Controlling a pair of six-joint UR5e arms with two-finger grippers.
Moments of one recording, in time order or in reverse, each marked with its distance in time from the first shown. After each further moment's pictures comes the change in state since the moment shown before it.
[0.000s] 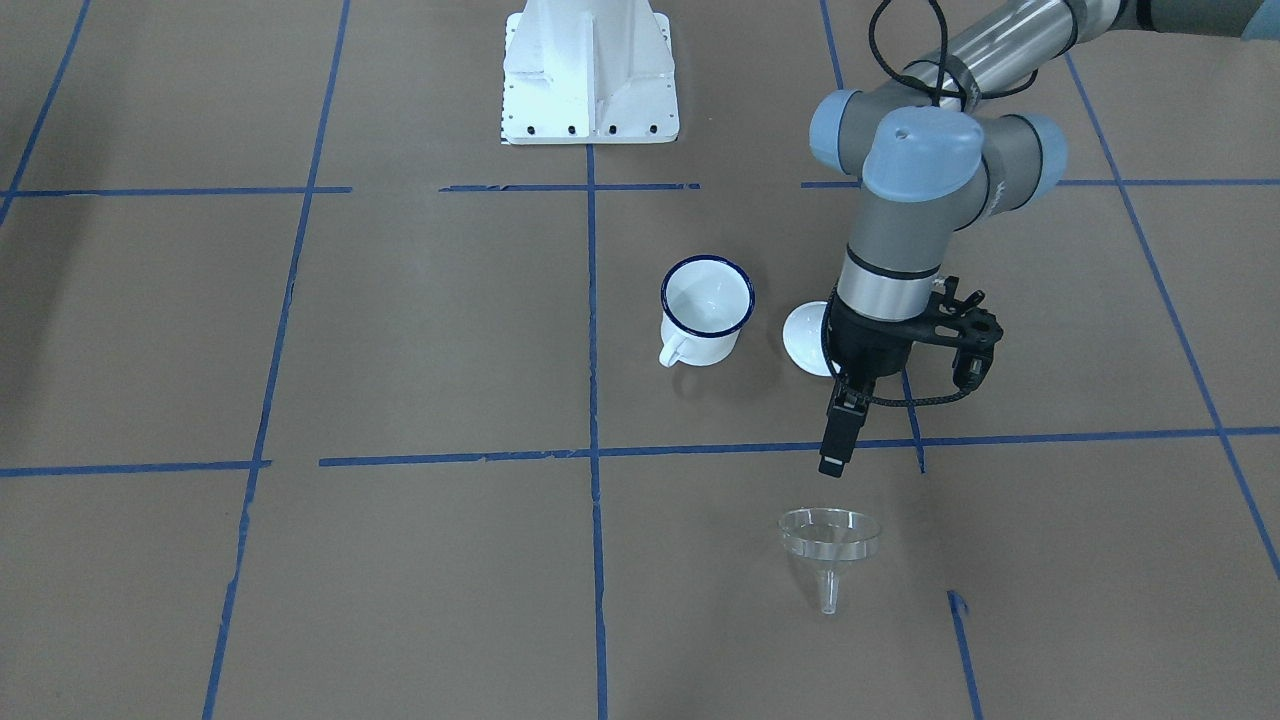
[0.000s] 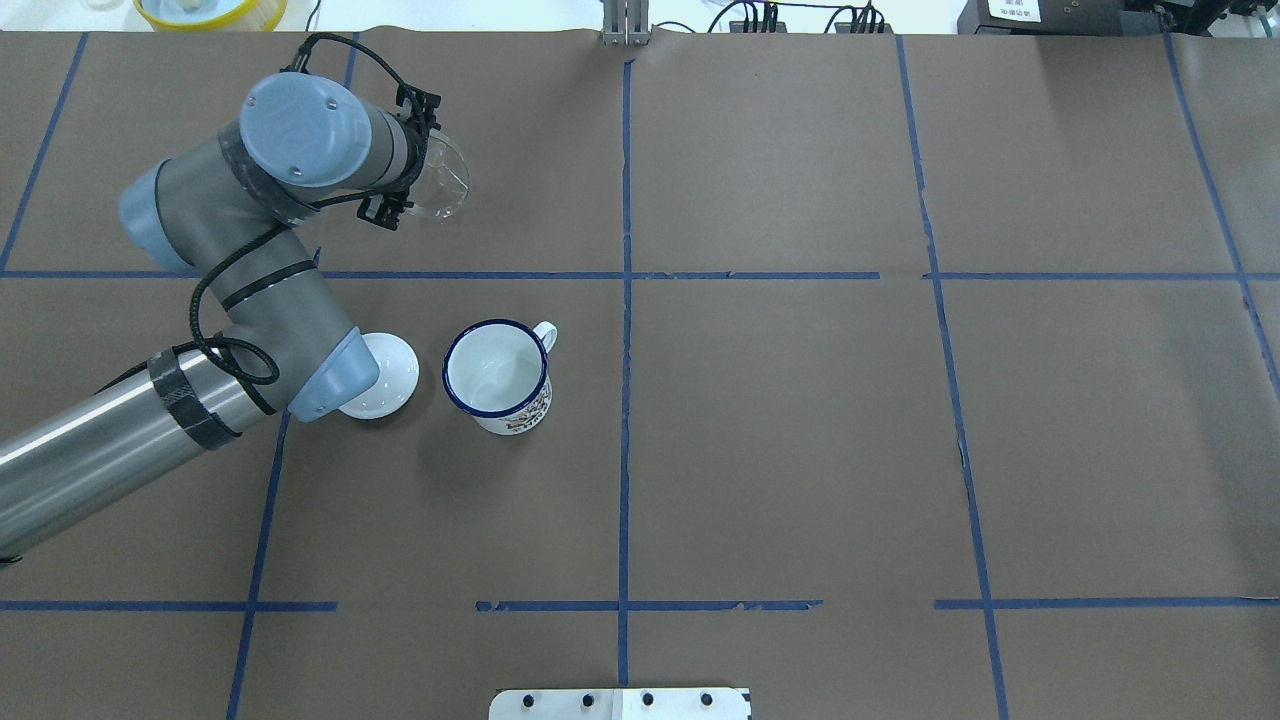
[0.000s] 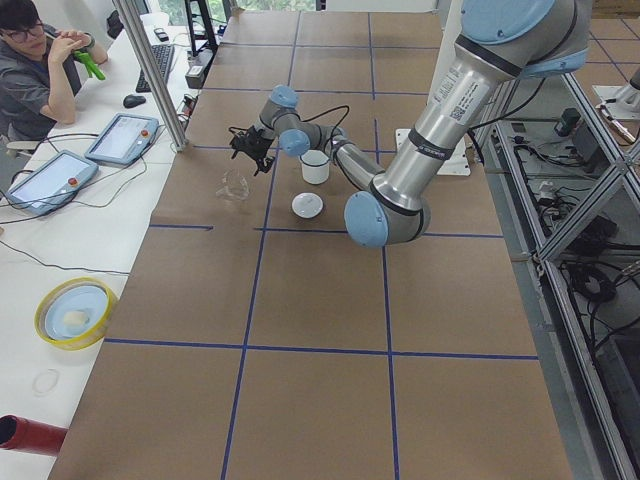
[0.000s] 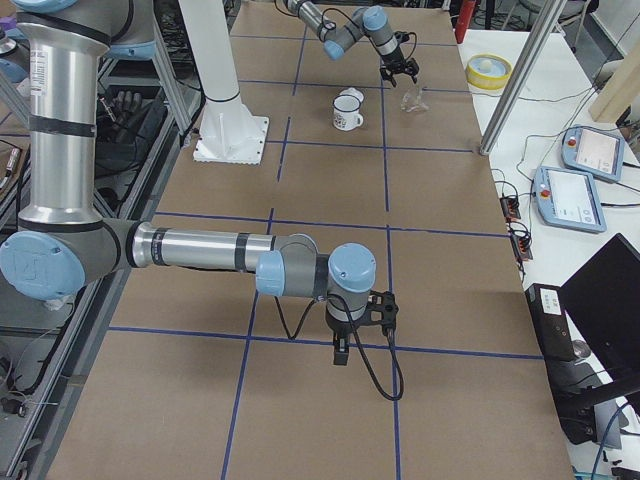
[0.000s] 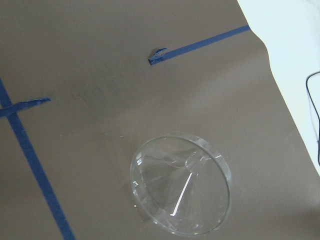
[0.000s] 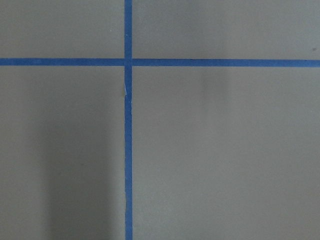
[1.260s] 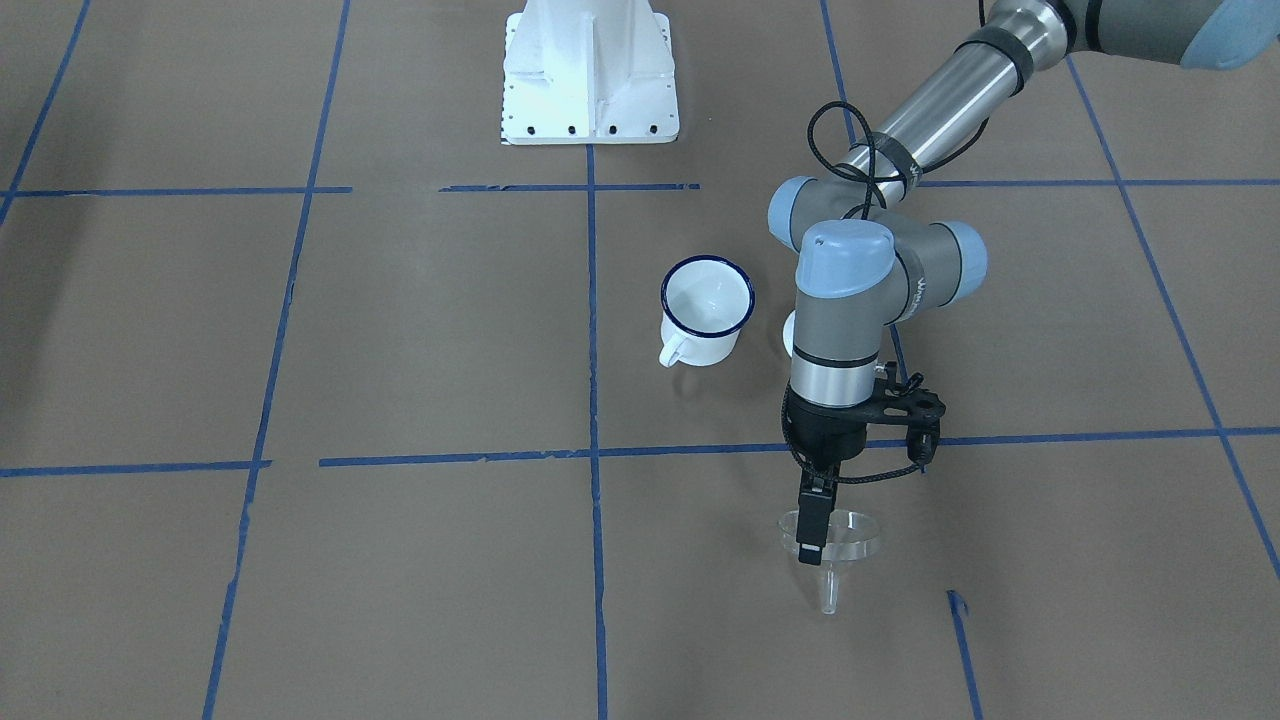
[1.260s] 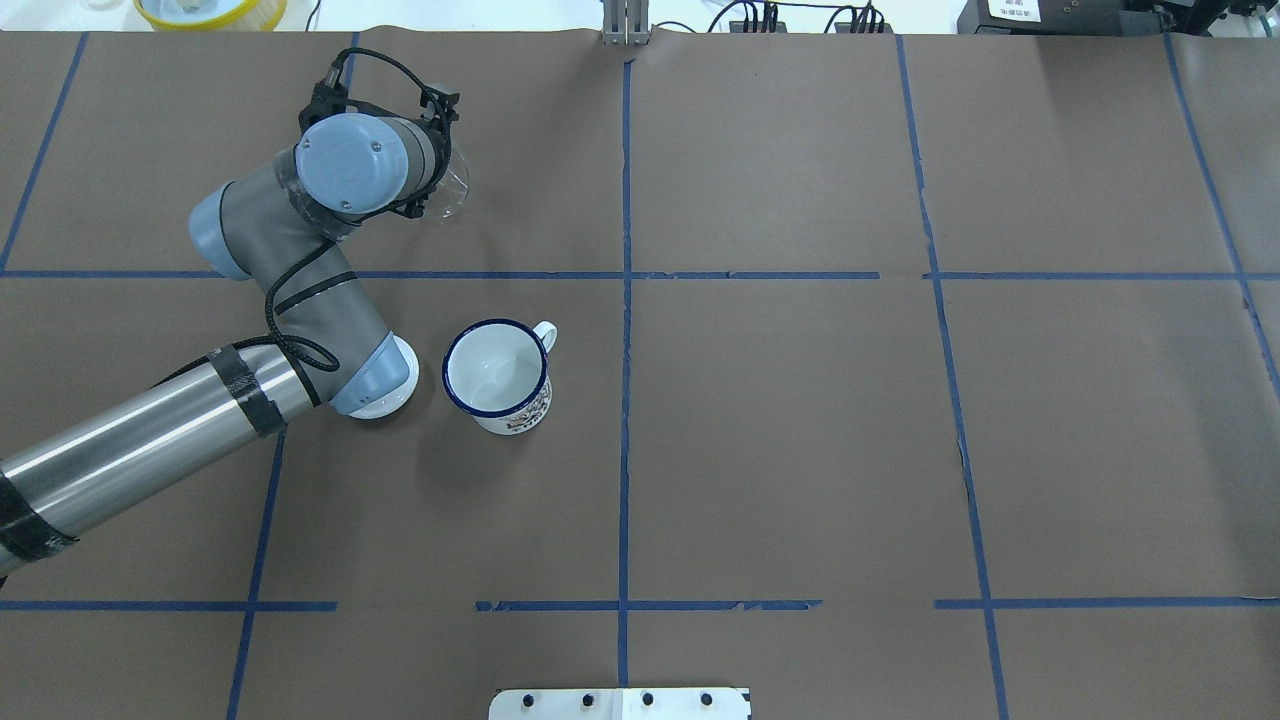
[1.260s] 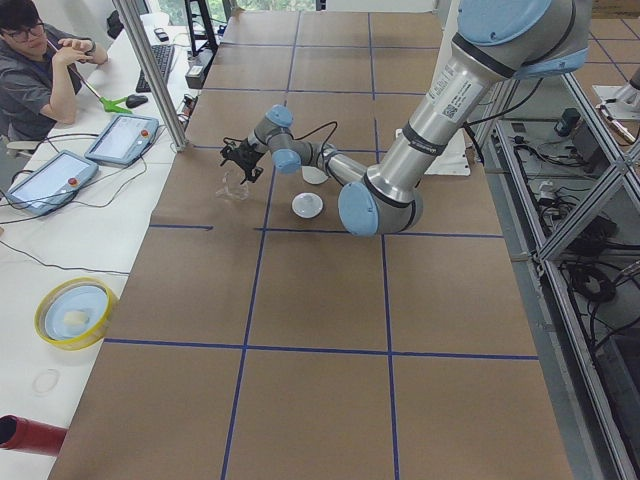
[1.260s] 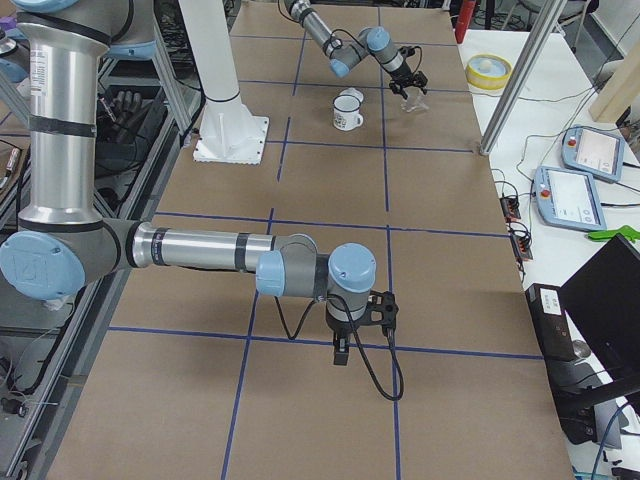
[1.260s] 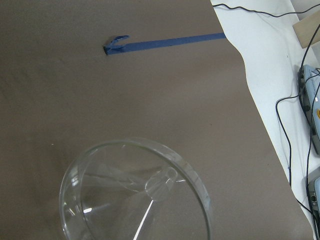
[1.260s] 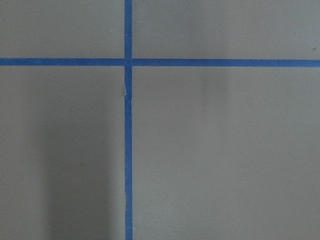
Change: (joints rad) left arm 0.015 -0.061 0.224 -0.232 0.113 -0.007; right arm 0.000 0.000 0.000 0.000 0.000 0.000
